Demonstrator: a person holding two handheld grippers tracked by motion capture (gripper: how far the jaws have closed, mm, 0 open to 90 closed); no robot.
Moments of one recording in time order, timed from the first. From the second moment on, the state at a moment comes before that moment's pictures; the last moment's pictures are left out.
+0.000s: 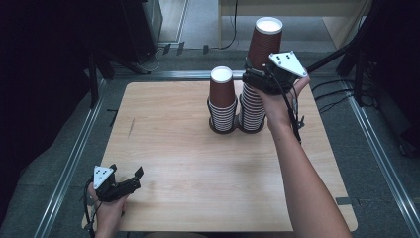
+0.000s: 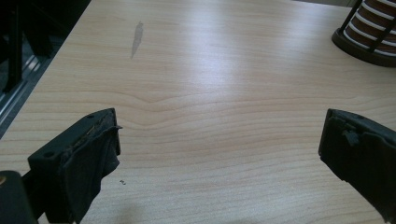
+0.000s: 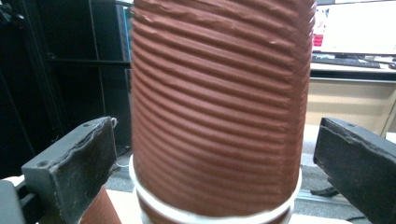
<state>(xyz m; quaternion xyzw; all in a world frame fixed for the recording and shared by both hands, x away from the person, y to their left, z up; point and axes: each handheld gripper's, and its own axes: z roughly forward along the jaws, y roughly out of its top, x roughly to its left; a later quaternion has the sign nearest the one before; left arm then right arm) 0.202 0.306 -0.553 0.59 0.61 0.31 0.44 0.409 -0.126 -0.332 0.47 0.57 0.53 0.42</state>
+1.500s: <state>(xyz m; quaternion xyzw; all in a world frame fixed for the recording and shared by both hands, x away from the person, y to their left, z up) 0.203 0.305 -0.553 0.59 0.60 0.31 0.43 0.426 -0.122 -0.295 0.46 0.54 0.55 0.44</state>
